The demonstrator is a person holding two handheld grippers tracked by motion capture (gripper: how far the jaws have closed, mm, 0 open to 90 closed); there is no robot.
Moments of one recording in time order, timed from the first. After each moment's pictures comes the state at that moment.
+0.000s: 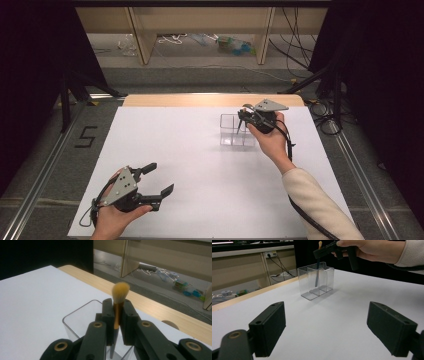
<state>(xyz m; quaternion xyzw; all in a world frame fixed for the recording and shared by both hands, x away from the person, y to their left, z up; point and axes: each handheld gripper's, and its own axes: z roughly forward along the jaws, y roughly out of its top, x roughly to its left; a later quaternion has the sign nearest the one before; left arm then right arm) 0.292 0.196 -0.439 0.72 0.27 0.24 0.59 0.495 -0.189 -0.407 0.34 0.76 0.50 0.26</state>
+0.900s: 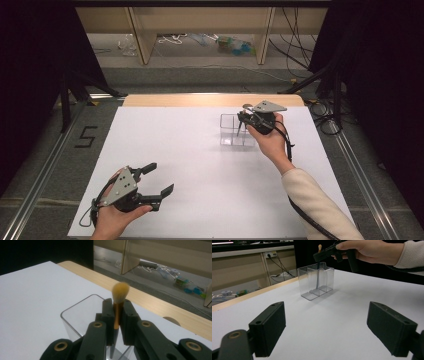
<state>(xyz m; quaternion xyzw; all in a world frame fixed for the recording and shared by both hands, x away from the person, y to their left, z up) 0.292 0.195 -0.439 0.72 0.27 0.24 0.59 0.496 -0.188 -0.414 0.35 0.76 0.49 0.25</state>
